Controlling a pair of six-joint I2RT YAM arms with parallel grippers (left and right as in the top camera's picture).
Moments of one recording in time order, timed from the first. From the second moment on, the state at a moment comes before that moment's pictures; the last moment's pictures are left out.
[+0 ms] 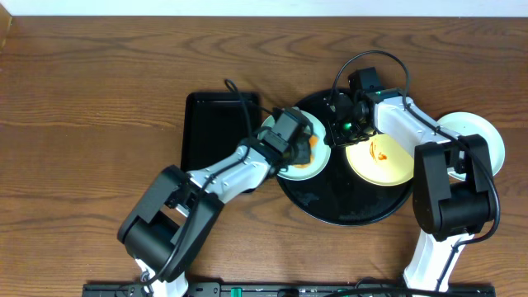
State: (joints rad) left arm -0.66 1.88 1.05 -0.14 0.08 -0.70; right arm 0.22 2.03 1.31 -0.69 -0.40 0.00
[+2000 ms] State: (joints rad) left arm -0.50 1.59 1.07 -0.42 -0.01 -0.56; right arm 0.22 2.02 1.31 -0.69 -0.36 0.01
